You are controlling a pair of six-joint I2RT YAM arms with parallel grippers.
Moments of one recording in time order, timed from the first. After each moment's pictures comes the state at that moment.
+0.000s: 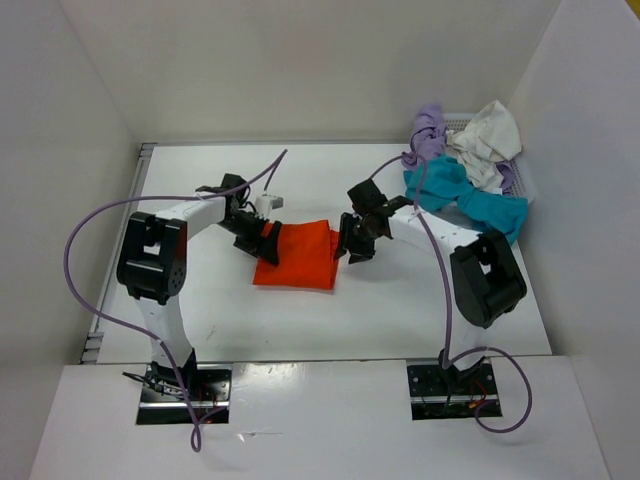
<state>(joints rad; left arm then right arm) -0.19 1.93 1.30 -0.73 0.59 0.28 0.53 1.75 1.21 -0.60 -0.19 0.67</state>
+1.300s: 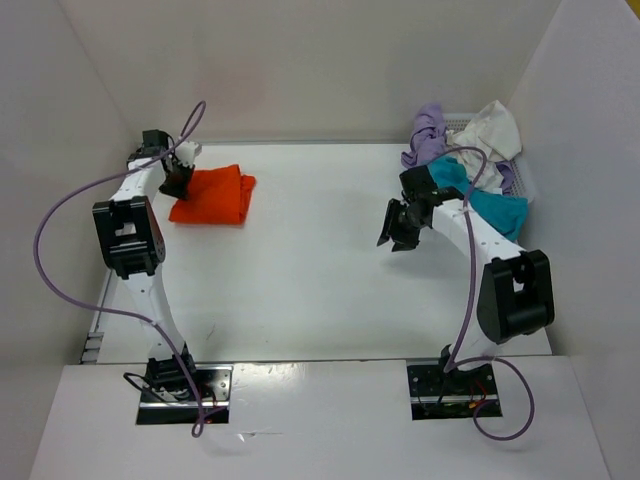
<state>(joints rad) 0.20 2.17 1.78 -0.67 0.18 0.44 0.26 1.56 1.17 -0.74 -0.15 0.56</state>
